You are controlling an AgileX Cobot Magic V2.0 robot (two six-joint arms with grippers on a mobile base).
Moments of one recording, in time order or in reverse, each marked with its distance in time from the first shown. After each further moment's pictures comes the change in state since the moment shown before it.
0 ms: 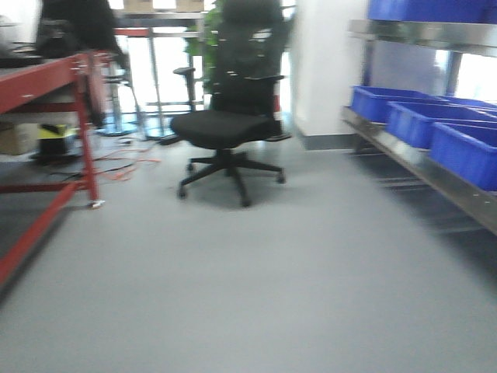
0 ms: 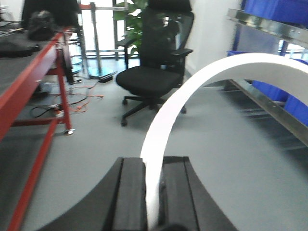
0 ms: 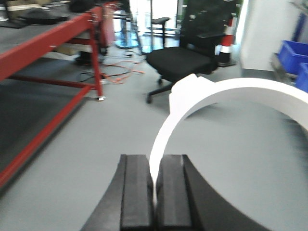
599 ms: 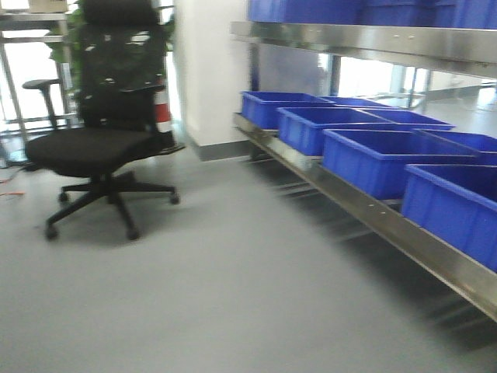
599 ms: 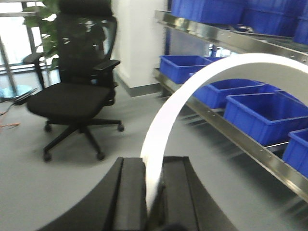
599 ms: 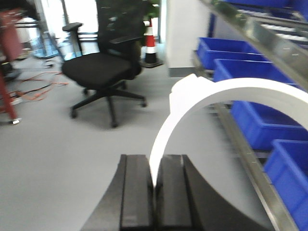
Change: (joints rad) left arm 0.000 0.000 0.000 0.000 -0.002 0.000; right arm 0.000 0.000 0.000 0.000 0.000 0.000
